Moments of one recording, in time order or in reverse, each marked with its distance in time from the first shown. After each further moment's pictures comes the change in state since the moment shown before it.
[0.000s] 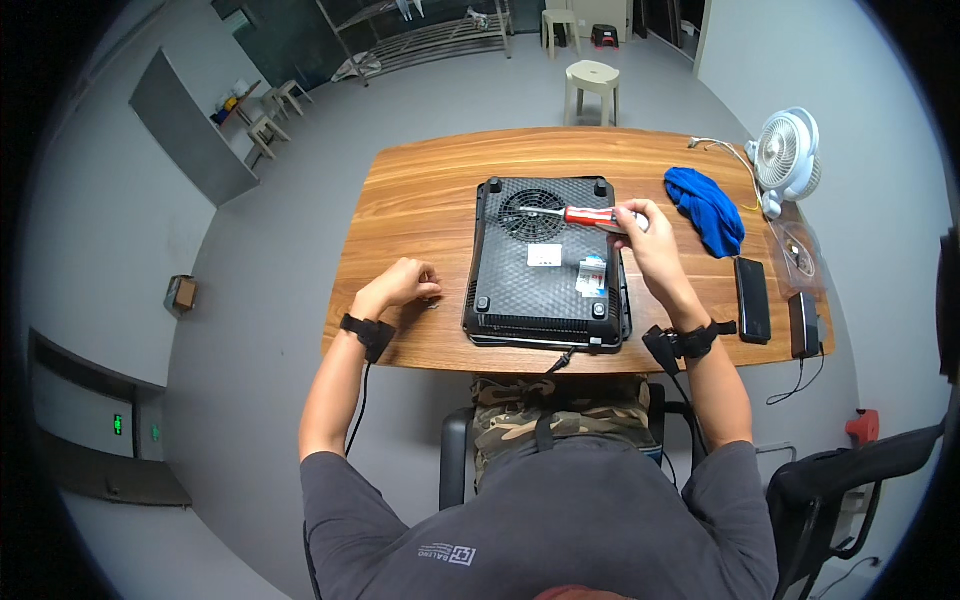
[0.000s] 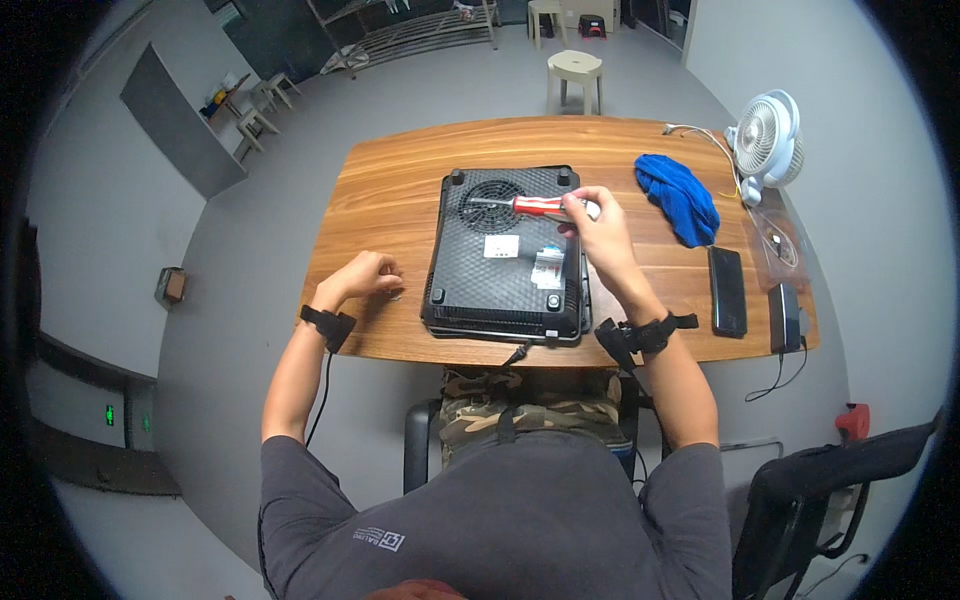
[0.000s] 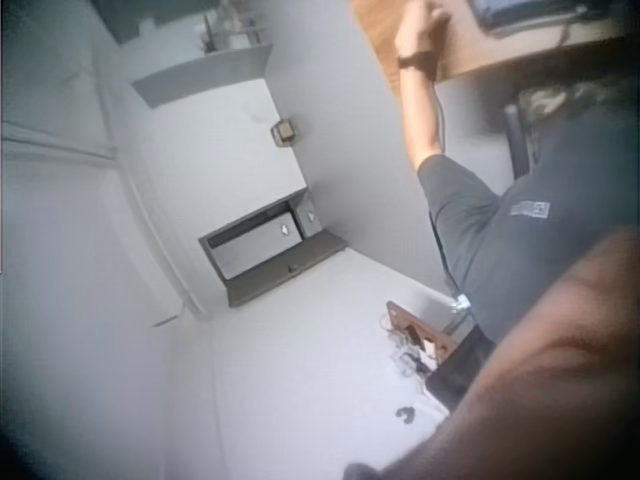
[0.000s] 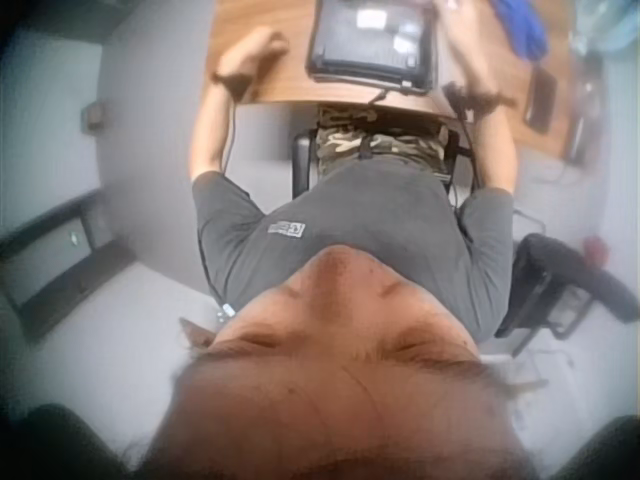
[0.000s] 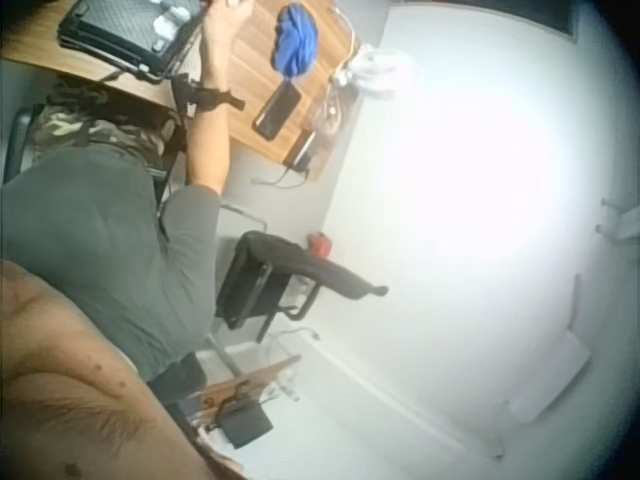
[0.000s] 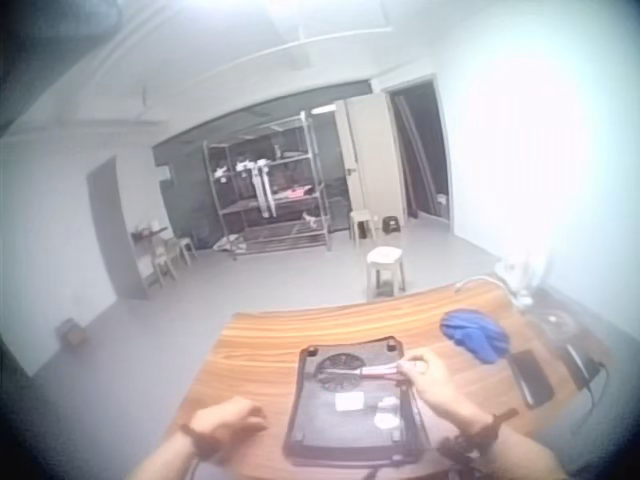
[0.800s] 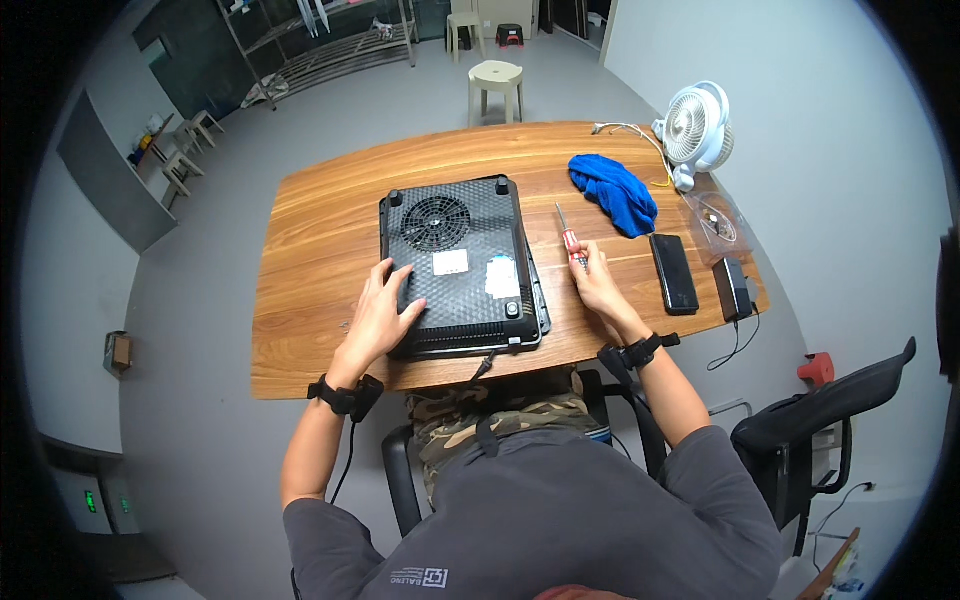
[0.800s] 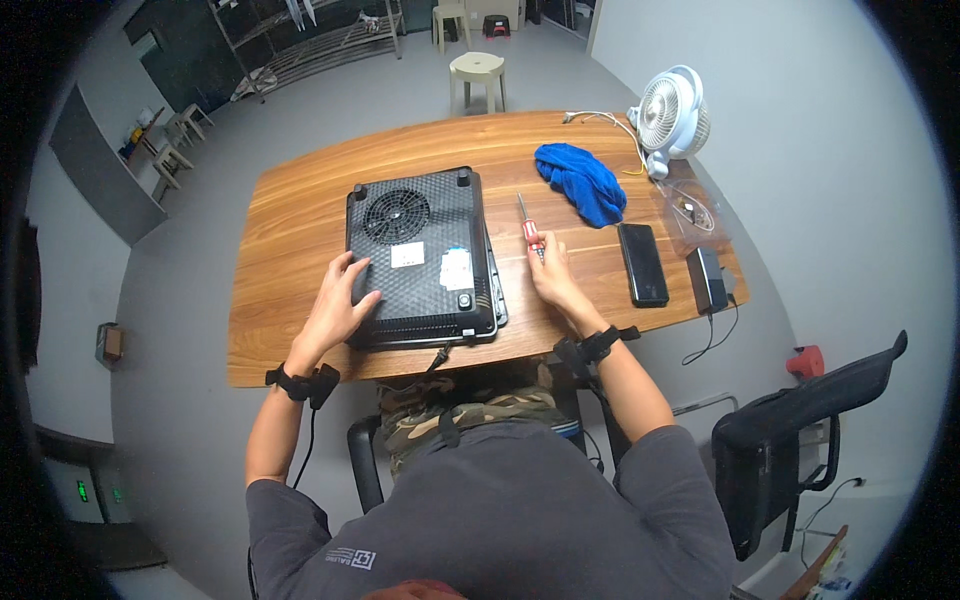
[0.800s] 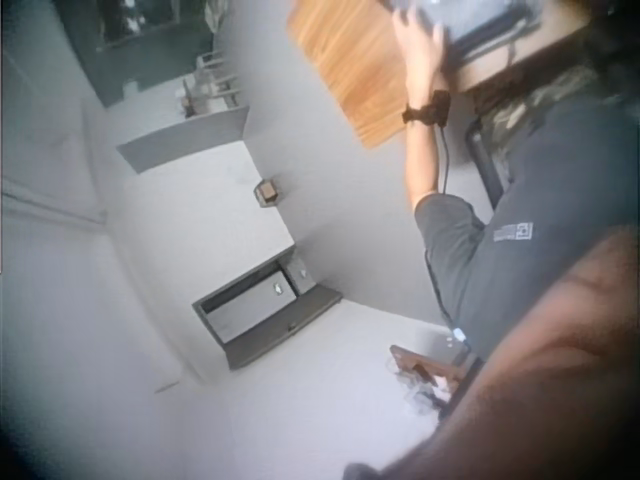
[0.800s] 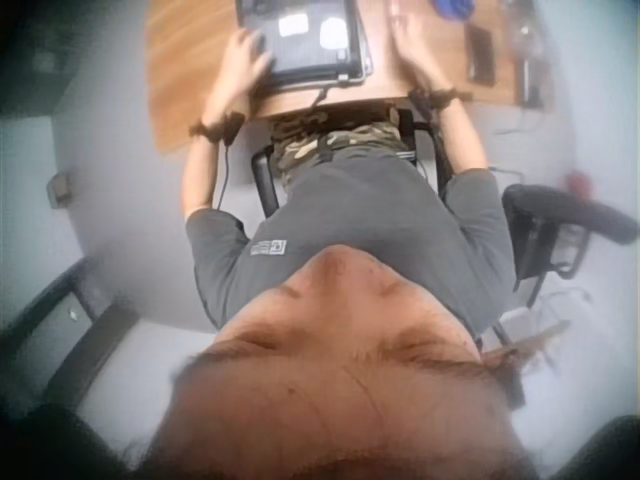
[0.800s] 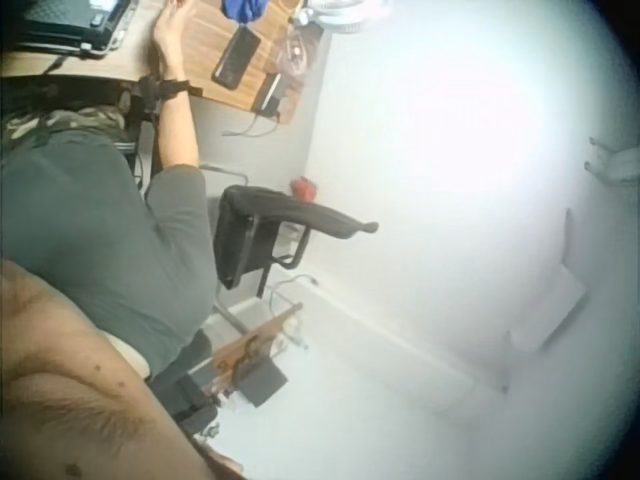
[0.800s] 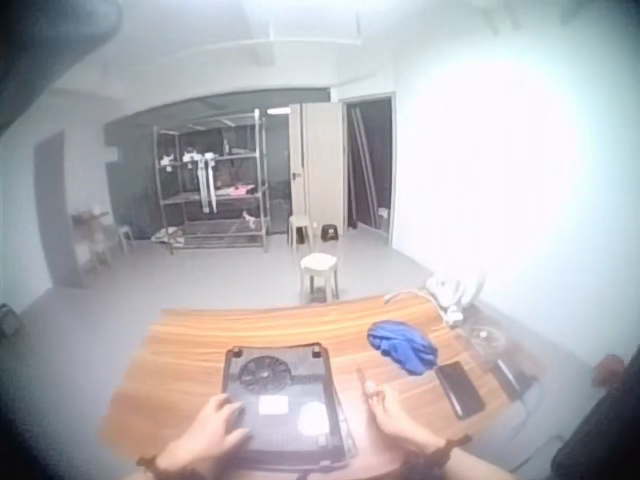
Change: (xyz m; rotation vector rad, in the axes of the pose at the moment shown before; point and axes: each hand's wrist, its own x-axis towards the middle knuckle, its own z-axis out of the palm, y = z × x) left_hand 0.003 0.126 0.063 -0.029 0.379 0.149; right_hand -0.045 0.106 -0.102 -0.668 0.144 -0.049
